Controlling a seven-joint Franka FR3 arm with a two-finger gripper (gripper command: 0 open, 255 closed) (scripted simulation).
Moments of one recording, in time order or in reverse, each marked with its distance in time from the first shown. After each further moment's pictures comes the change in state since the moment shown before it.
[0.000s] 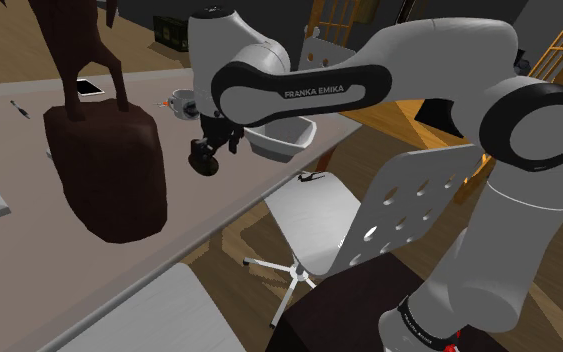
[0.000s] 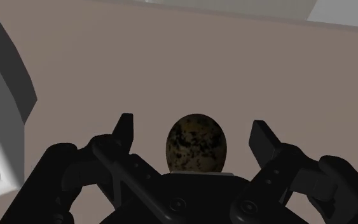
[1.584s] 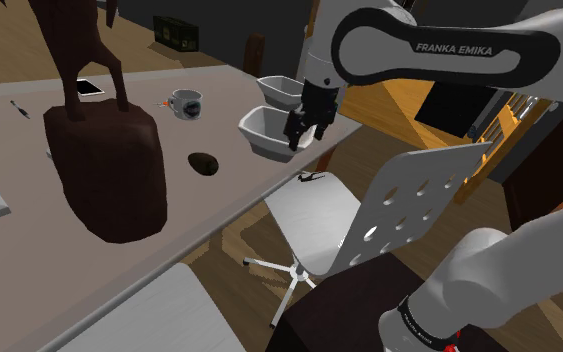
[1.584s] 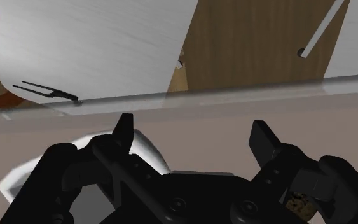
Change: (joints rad) arm -0.135 -0.588 -0.169 -0.429 0.279 -0.102 -0.166
